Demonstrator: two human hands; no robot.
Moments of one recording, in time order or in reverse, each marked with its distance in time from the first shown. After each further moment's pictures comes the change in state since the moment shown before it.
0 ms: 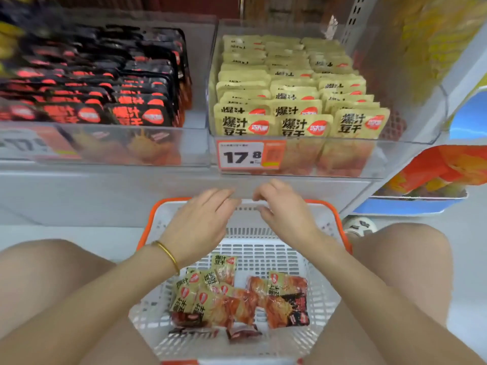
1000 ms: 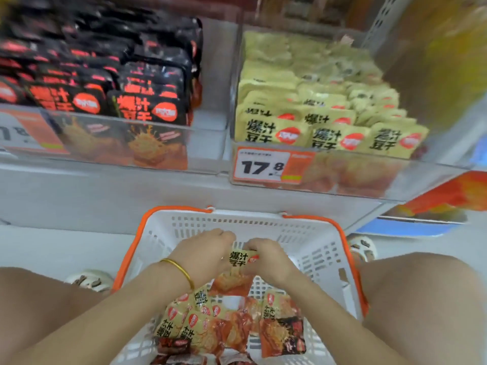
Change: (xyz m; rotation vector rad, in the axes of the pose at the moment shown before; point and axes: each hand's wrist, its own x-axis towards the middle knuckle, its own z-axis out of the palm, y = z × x) left_hand -0.018 -0.013 0.052 -0.306 -0.601 -0.270; right_hand -0.006 -0.005 0.103 0.305 -0.556 0.314
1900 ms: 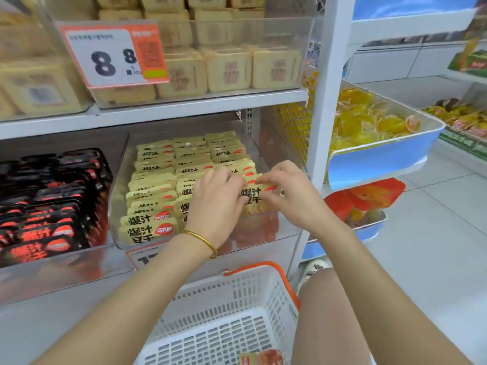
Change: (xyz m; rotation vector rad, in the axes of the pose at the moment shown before) left_hand 0.064 0.189 -0.176 0.114 0.900 0.333; right_hand -0.126 0.016 -0.266 -0.067 0.879 -0.212
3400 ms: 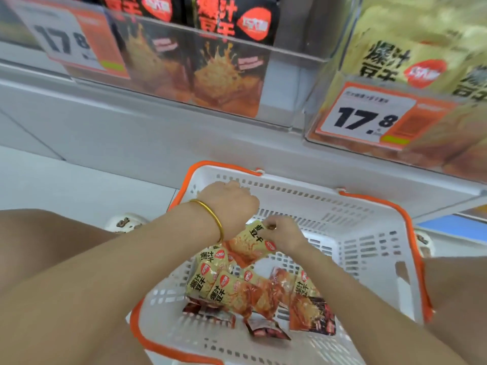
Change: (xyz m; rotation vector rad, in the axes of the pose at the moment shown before) left_hand -0.239 -0.159 0.041 0.209 -0.954 -0.128; right_hand -0.131 -0.029 0.354 0.167 -0.873 0.331
